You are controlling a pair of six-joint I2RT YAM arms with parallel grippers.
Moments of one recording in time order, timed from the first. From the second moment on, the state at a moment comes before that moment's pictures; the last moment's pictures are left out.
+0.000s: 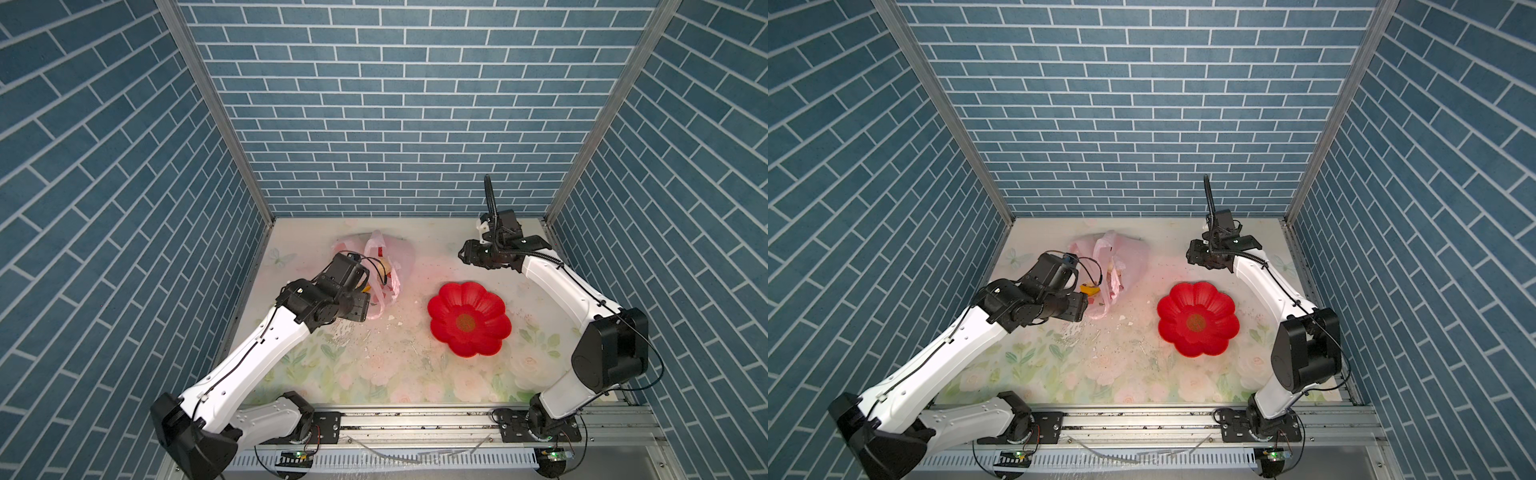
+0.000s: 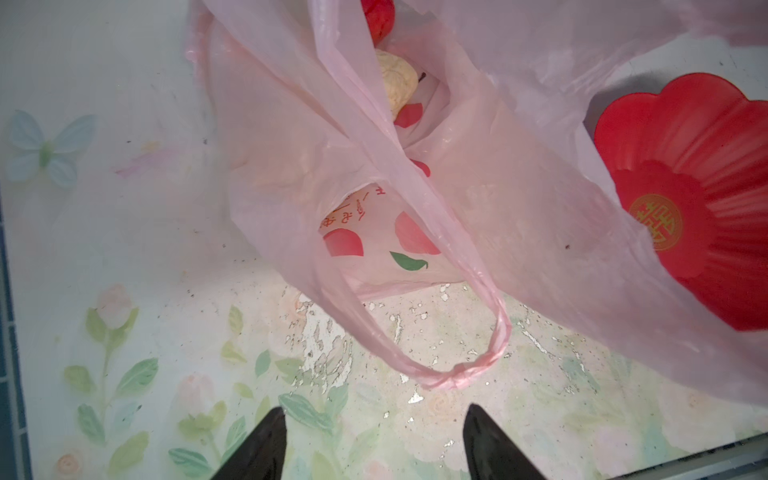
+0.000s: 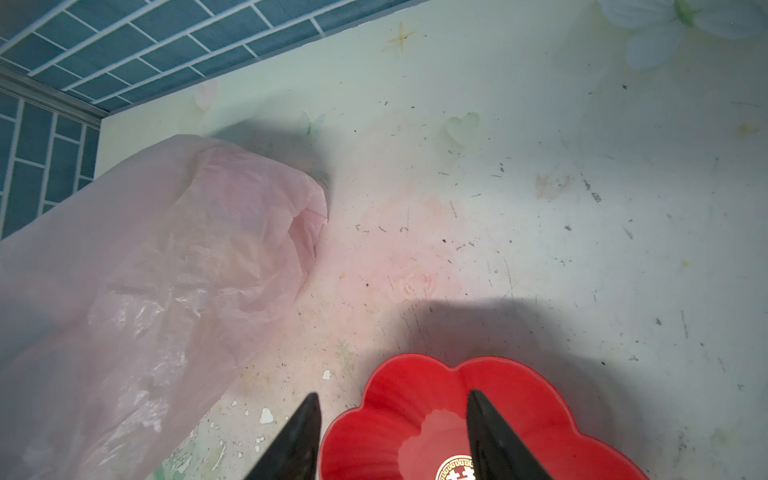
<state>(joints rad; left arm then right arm) -0.60 1.19 1.19 -1.04 -0.12 -0.29 0.38 1.62 1.41 -0.68 -0.15 0.42</state>
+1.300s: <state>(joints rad) -0.38 1.29 1.24 -0.73 0.12 -0.37 0.67 1.51 1.40 -0.75 0.05 0.42</state>
